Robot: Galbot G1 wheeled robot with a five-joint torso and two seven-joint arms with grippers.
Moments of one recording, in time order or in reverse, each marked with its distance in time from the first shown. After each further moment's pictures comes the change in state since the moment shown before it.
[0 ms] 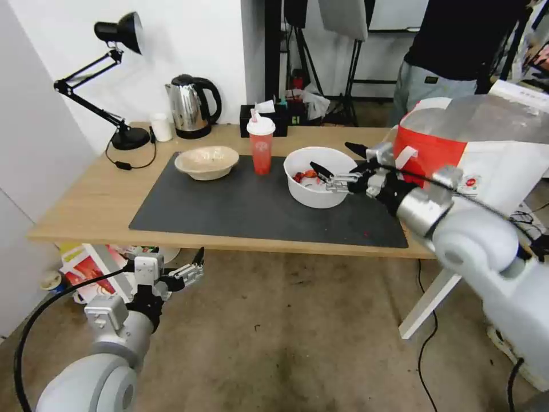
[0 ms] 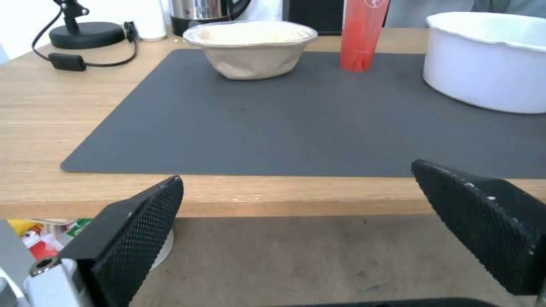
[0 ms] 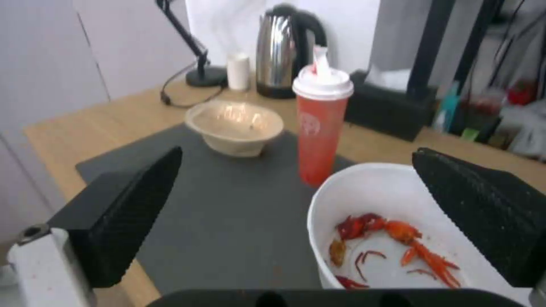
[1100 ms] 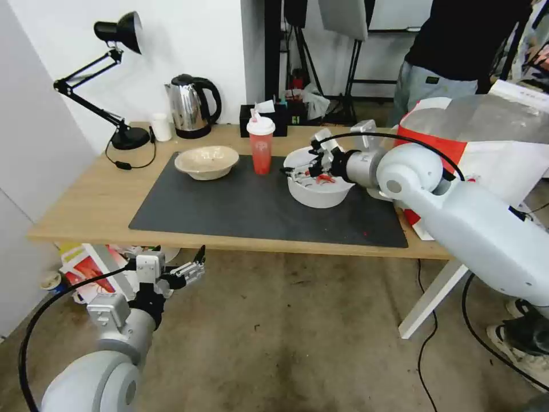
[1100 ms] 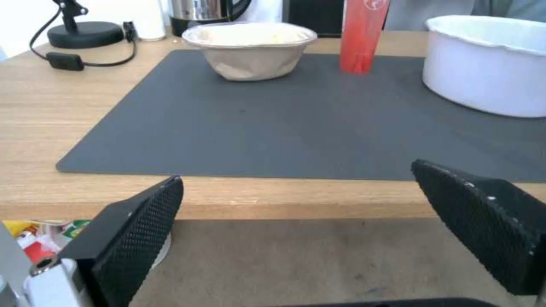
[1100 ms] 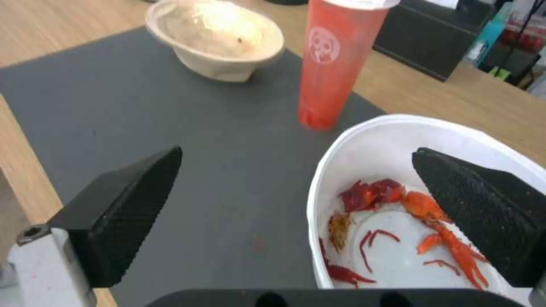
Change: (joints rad) left arm -0.018 -0.007 0.005 0.018 -0.001 -0.006 0.002; right arm 0.686 0.065 -0.587 -0.347 0.219 -0.407 0.081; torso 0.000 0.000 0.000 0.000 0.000
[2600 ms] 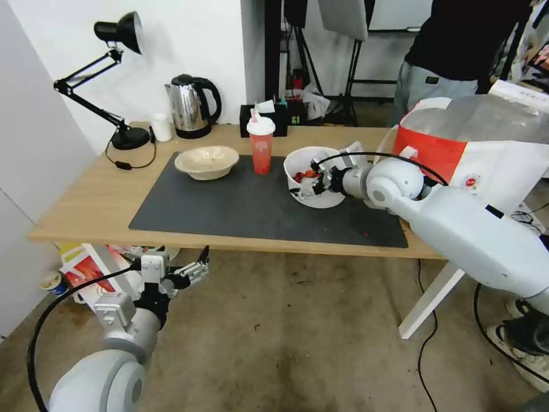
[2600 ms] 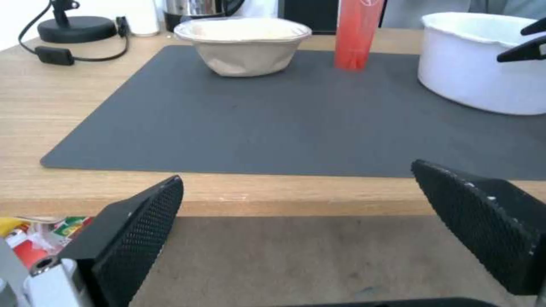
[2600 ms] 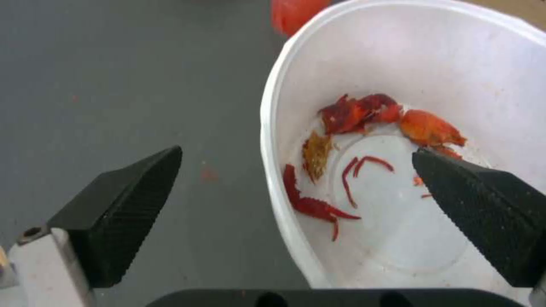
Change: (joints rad) left arm -0.006 -0.015 0.020 0.012 0.018 -0.002 0.004; right arm 0.038 0.003 -0.143 -0.138 -0.054 0.002 -0.031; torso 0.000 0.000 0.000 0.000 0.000
